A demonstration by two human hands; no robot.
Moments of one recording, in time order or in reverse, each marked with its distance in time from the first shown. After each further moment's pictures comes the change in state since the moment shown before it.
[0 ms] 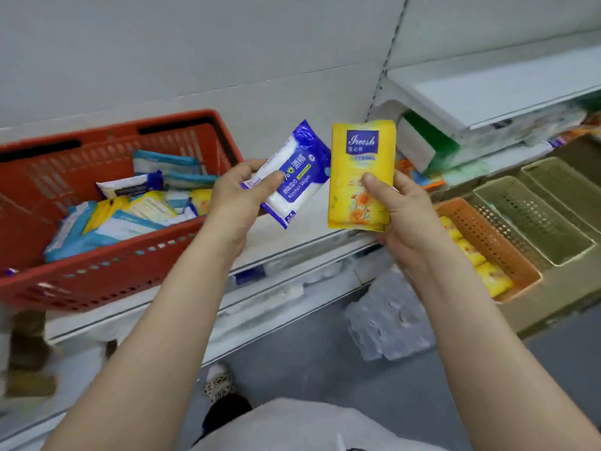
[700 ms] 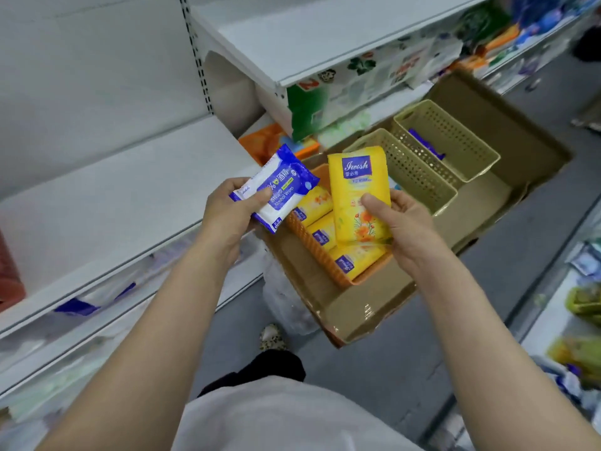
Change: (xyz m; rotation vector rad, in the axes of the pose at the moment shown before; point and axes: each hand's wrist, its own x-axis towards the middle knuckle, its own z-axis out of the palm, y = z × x) left_hand 0.032 -0.121 0.313 0.058 -0.118 -0.315; right_hand 0.030 -0.027 -0.343 -0.036 0.410 0.185
